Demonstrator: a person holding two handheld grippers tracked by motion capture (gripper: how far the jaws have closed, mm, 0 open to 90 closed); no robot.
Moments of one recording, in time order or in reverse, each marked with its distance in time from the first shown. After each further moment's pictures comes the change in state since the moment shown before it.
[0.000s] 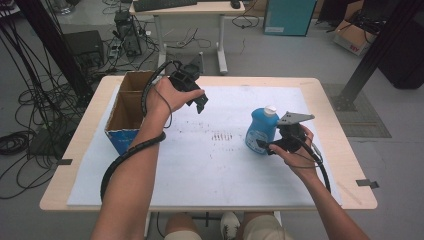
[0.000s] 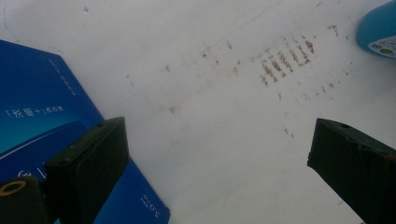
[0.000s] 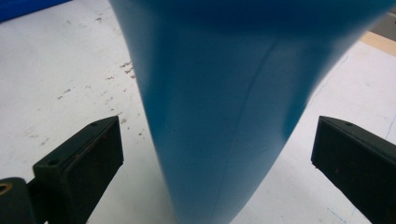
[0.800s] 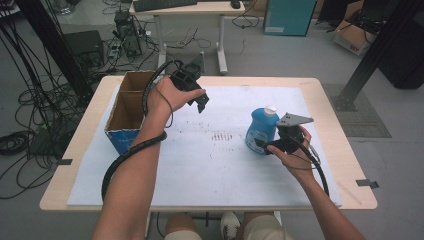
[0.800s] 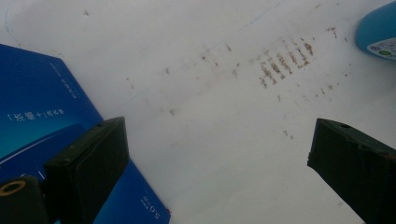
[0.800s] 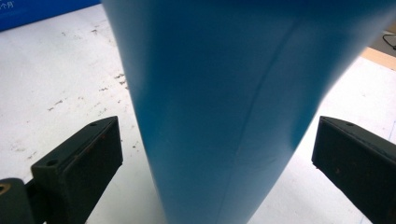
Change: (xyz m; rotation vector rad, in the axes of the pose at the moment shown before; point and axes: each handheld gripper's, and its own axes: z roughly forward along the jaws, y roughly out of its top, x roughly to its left) left arm -0.002 0.002 -0.001 -0.014 0.003 -0.004; right arm 0.002 -0.005 0.006 -0.059 -0.019 0.005
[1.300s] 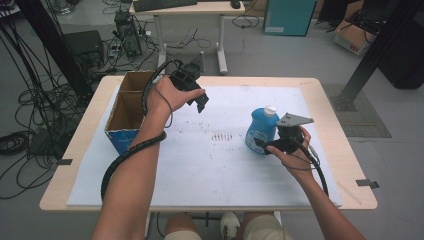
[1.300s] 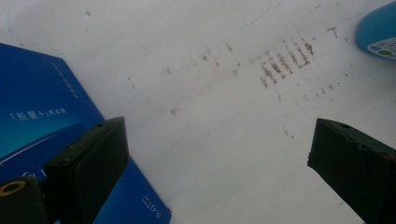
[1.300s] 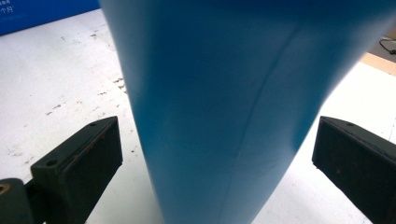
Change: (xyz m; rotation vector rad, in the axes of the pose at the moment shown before) left arm 0.000 -0.001 -0.001 -0.003 0.002 0.000; right arm 0.000 -0.001 0.001 -0.019 -0.004 -0.001
